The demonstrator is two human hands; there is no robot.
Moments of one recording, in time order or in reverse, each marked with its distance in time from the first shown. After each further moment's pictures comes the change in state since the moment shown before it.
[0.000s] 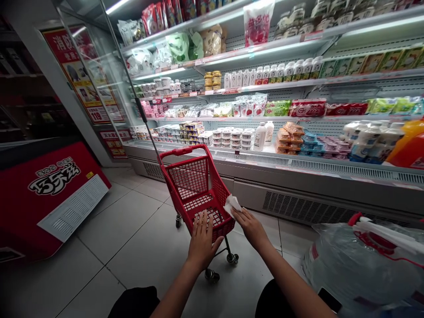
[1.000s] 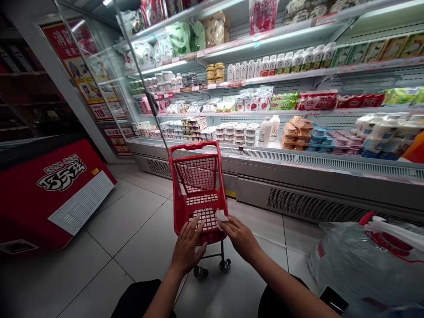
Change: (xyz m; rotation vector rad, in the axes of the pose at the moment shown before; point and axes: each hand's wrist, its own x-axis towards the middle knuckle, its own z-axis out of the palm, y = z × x) left_hand -0.039 -0.055 -0.029 -0.042 -0.026 0.108; right_hand 0.021 -0.073 -0.030 0.202 0.060 -0.146
